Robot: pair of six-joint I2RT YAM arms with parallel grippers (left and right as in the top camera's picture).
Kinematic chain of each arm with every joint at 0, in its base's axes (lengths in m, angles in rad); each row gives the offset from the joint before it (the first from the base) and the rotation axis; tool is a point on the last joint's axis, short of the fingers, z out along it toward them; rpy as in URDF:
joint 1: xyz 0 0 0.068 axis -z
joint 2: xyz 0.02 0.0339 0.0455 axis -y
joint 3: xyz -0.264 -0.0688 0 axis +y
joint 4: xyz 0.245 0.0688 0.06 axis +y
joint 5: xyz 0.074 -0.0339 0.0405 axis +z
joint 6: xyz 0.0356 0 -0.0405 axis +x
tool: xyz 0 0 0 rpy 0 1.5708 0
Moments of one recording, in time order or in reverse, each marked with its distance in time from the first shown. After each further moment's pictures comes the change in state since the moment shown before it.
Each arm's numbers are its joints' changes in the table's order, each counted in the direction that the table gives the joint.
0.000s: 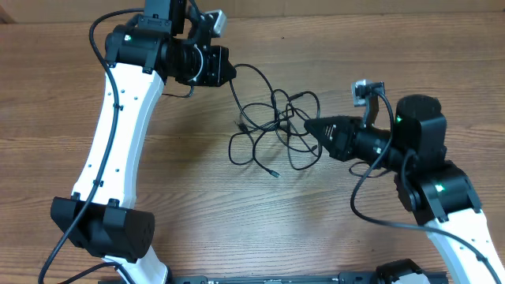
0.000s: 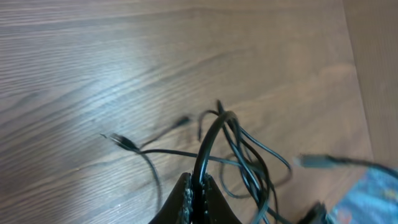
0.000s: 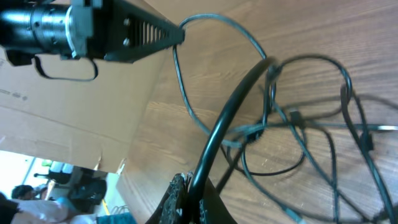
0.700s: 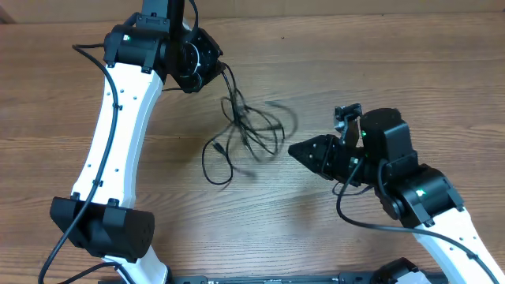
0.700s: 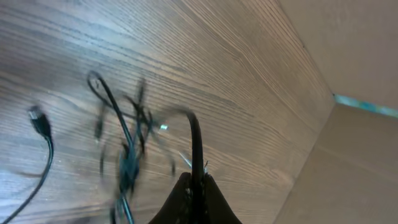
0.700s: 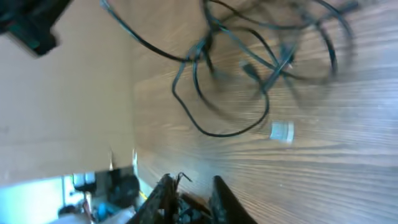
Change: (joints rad) left arm -0.002 0.000 0.000 -0.019 0.133 -0.728; right arm -0.180 -0.032 0.004 0.158 -0.170 0.326
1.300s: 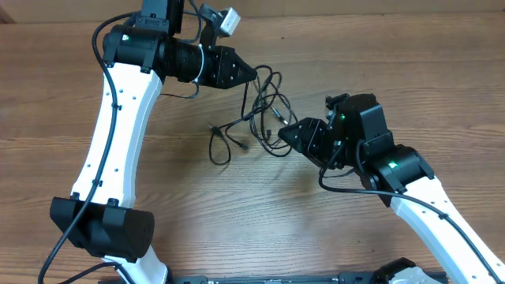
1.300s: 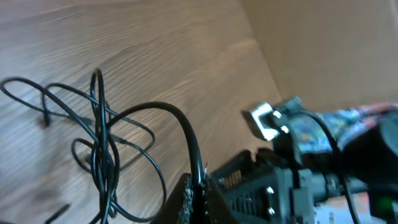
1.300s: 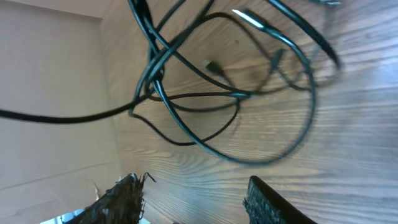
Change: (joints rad) left arm -0.001 0.000 0.000 0.039 -0.541 0.927; right arm -0.001 -0.181 0.002 -0.134 -0.060 0.056
